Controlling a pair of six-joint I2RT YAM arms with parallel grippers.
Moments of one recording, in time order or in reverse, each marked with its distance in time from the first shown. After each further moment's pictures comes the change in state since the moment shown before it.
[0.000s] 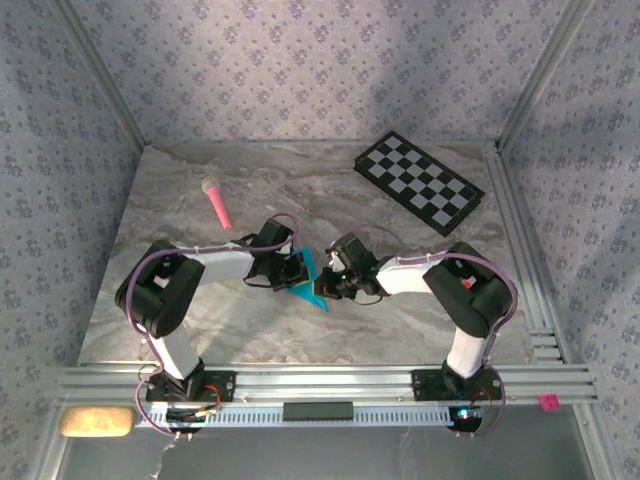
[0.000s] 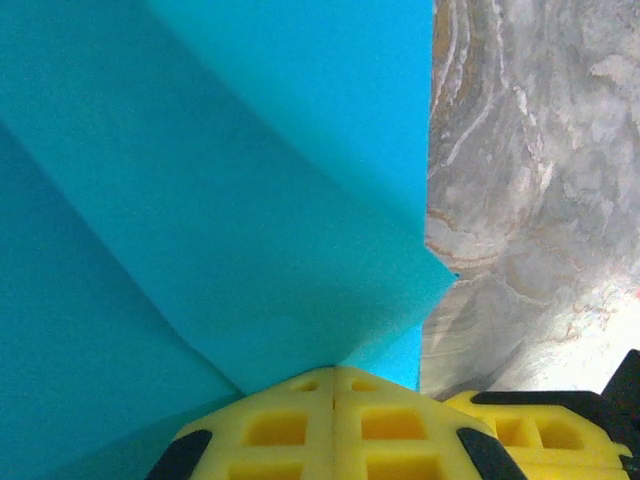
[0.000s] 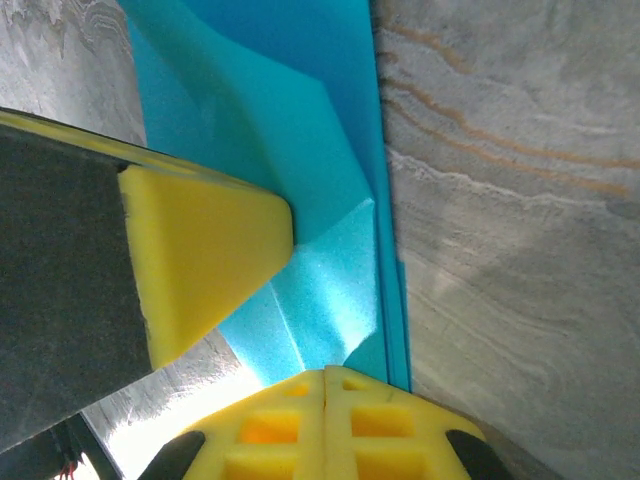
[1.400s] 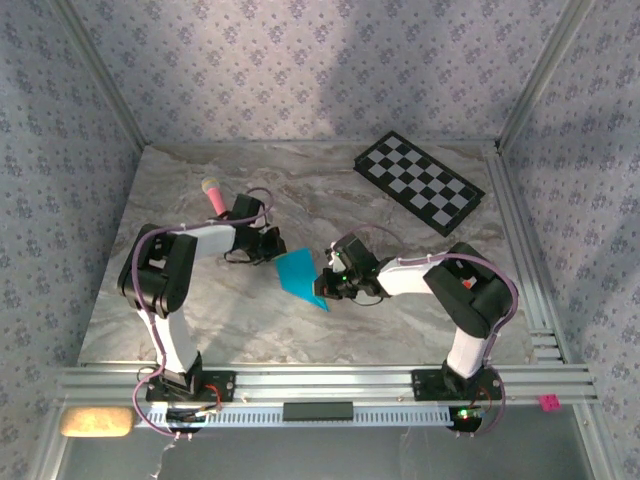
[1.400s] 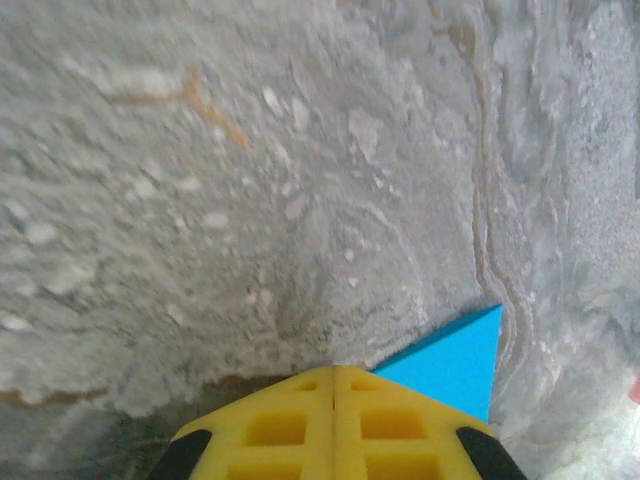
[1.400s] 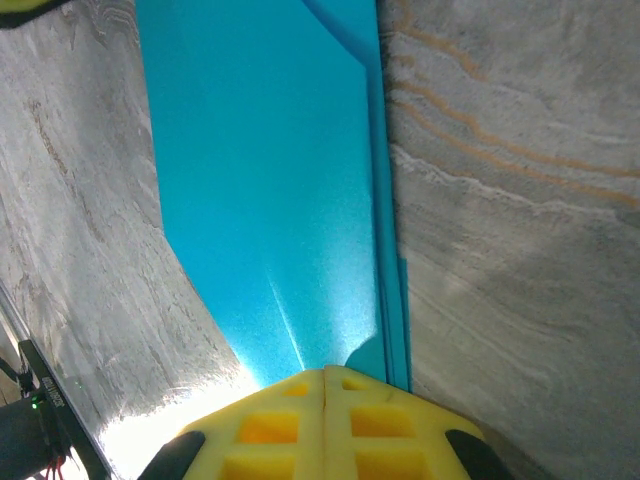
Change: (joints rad) left arm 0.258 0.110 0.154 -0.066 0.037 0.196; right arm -0.005 -0.004 -0.016 0.017 -0.003 -0.037
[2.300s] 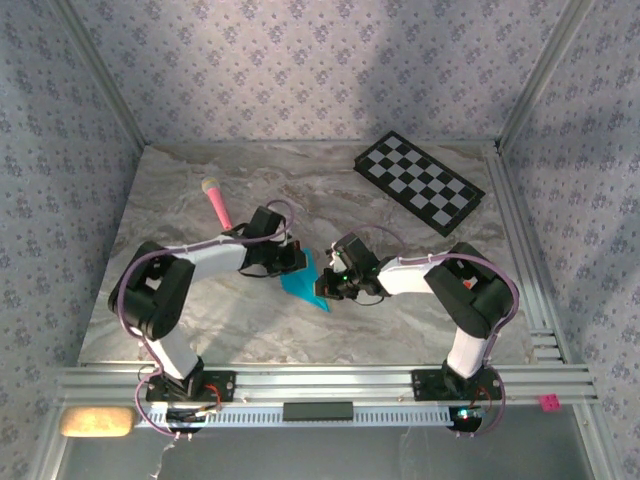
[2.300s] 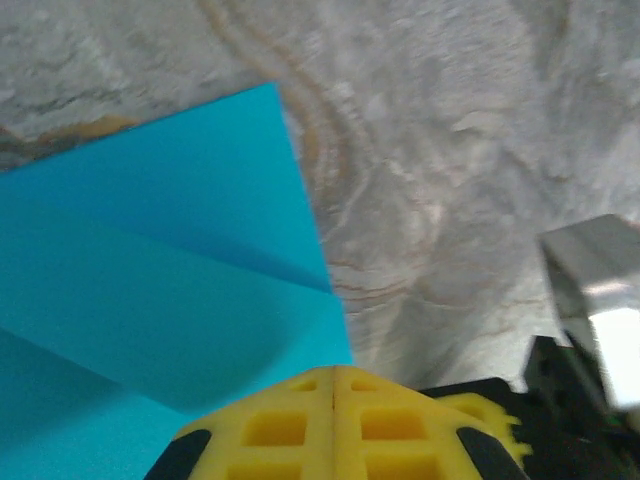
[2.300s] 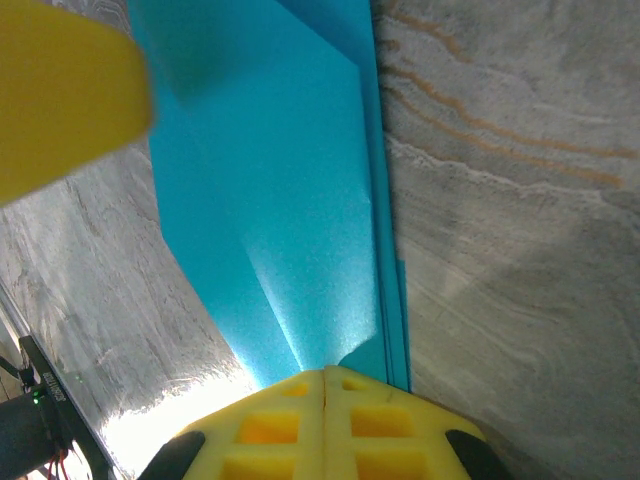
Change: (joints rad) left arm -0.195 -0.133 -0.111 0.054 0.027 -0.050; right arm -0.003 -0.003 0.005 -0.024 -0.010 0.000
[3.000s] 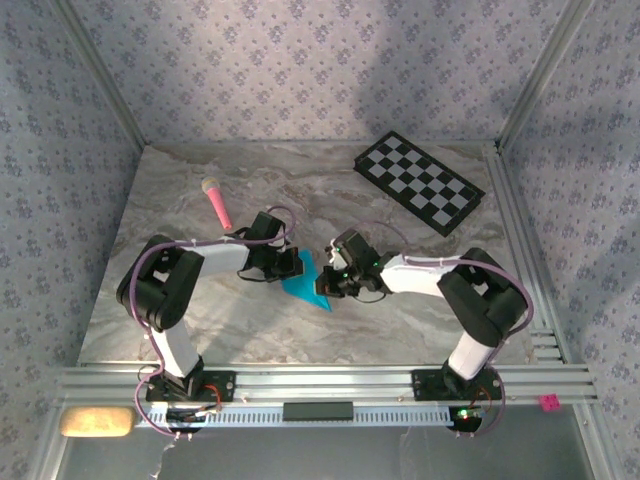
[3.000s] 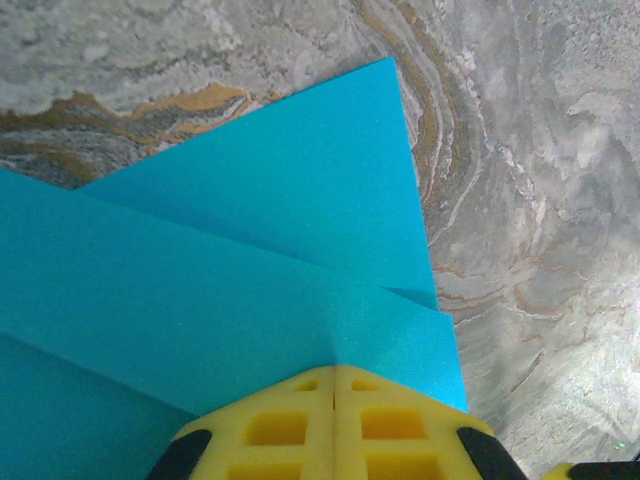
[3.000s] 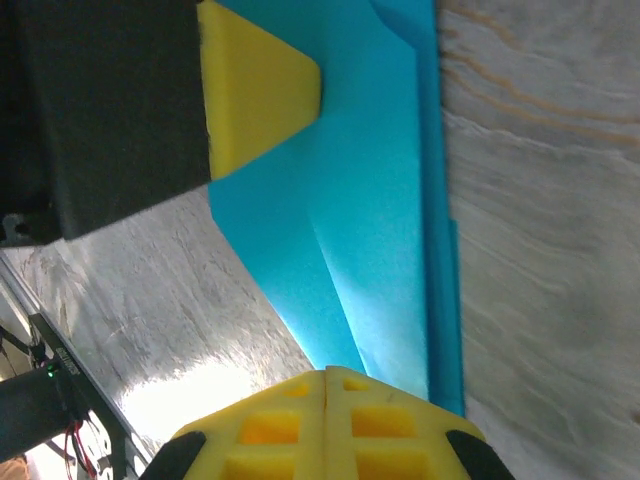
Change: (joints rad) left arm 0.013 0.055 -0.018 0.010 -0.017 0.048; right arm 0.011 -0.059 0.051 -0.122 -0.008 -0.031
